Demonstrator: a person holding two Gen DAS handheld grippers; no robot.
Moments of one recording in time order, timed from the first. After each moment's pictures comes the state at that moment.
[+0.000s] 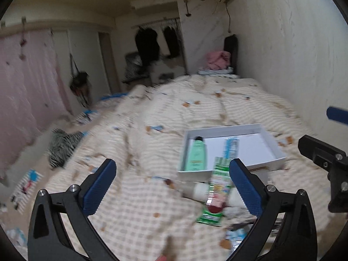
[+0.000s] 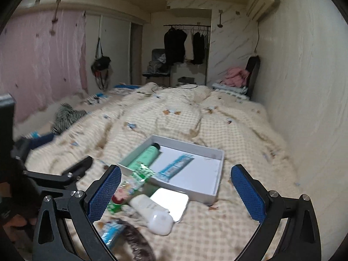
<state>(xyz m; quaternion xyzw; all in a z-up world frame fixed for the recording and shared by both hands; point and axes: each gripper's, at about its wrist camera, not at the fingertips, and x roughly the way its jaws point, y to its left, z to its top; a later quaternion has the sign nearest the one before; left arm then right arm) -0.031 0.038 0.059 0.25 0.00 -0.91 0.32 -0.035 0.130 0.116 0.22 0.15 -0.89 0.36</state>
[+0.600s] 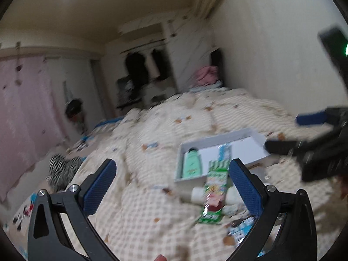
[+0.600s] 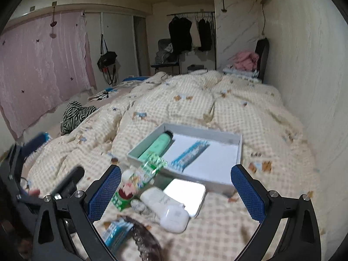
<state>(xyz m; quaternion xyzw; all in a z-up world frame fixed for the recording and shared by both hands) -0.009 0.059 0.061 0.19 -0.07 -0.94 0.26 -0.070 0.130 0.091 0.29 0.09 -0.86 0.41</state>
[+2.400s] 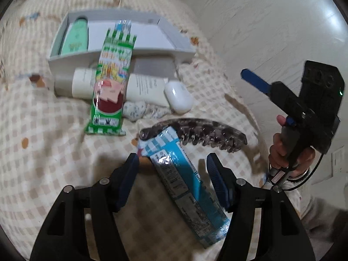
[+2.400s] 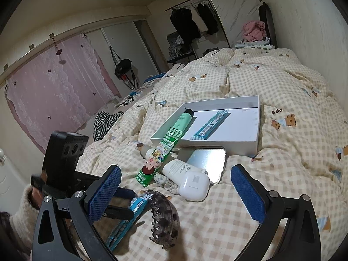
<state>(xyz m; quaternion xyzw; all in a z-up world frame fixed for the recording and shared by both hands) -0.055 0.014 -0.021 0.53 0.23 -0.81 -0.13 -0.094 0.186 0.049 0.35 -0.03 -0.81 0.47</state>
